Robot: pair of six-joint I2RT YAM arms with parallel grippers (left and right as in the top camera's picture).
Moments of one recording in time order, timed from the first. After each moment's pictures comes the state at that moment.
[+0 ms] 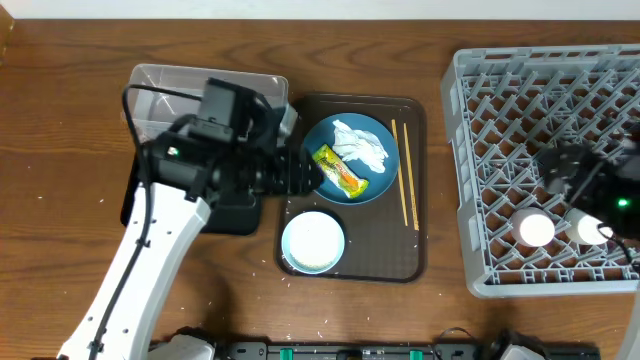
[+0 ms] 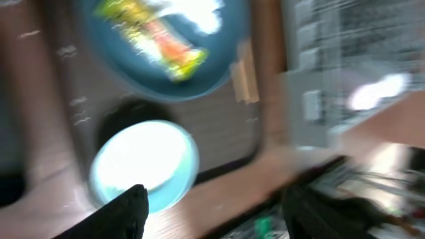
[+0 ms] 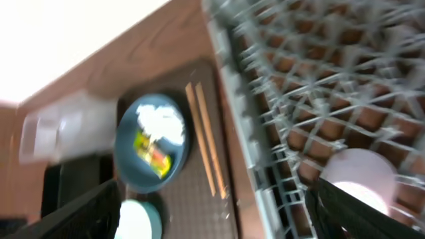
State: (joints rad) left arm -0.33 1.38 1.36 -1.14 0.47 -0.32; right arm -0.43 1.08 1.34 -1.18 -0.55 0.14
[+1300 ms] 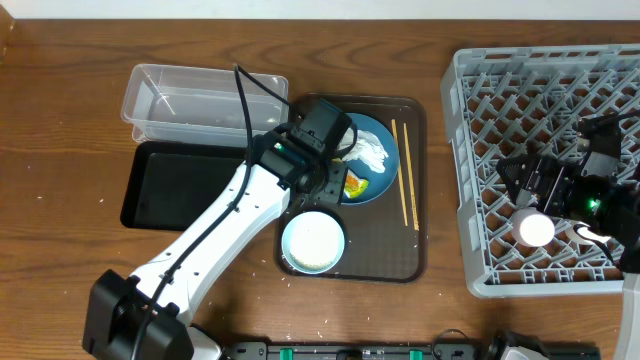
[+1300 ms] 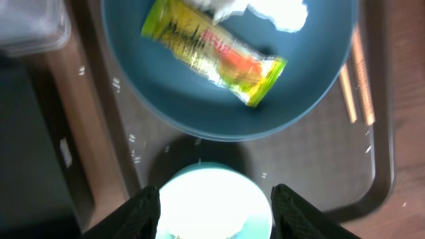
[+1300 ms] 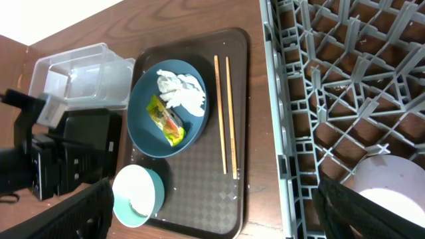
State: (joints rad) left arm -0.61 1.60 1.33 -1.00 0.02 -0.37; right arm -0.30 1.09 1.34 -1.21 -0.56 0.06
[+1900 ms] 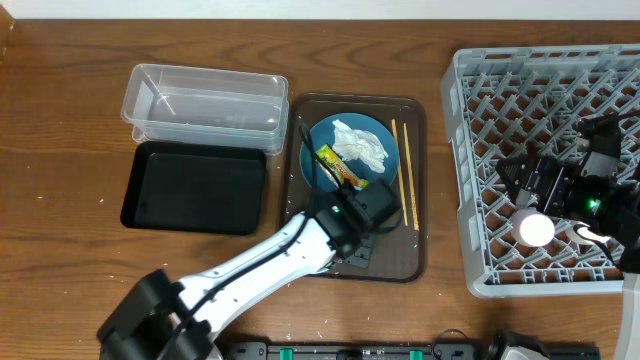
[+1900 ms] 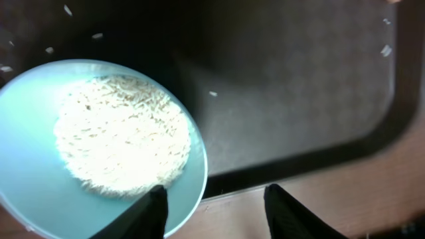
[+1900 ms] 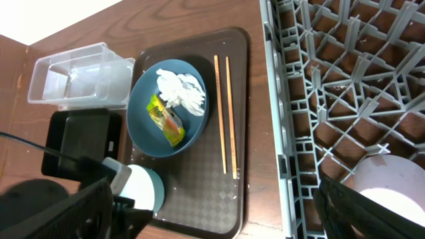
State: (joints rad) left arm -0.92 1.61 1.12 -0.90 -0.02 -0.65; right arm -0.30 1.09 1.34 -1.21 -0.56 0.06
